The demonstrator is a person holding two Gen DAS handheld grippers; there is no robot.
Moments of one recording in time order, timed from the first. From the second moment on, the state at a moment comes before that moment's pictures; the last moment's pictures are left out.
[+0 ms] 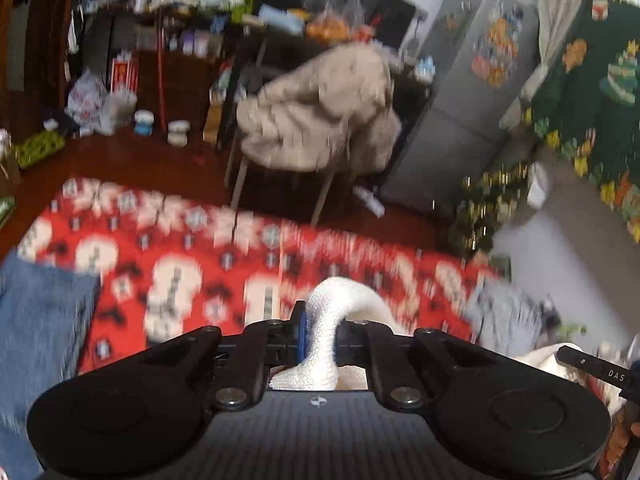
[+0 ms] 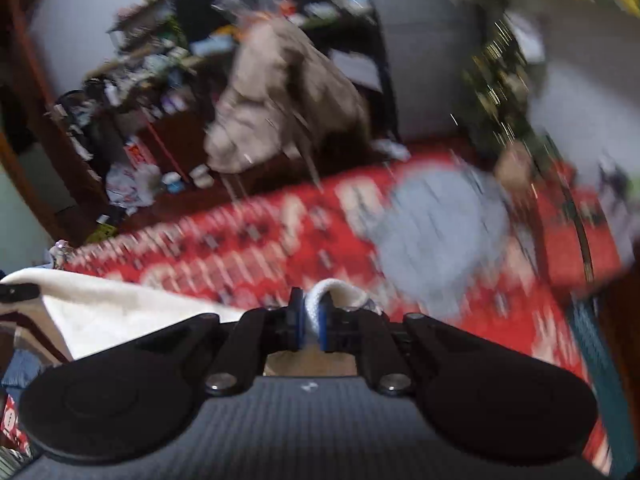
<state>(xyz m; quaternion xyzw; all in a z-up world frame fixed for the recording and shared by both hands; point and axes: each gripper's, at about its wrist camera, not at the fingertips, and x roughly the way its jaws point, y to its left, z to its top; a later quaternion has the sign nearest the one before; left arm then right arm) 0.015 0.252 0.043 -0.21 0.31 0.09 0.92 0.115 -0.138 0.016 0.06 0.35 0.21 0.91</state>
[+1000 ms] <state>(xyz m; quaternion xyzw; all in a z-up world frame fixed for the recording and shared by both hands) -0.059 0.145 -0.082 -0.24 0.44 -0.03 0.86 0.046 -0.108 -0.070 0.06 0.41 0.21 0.89</state>
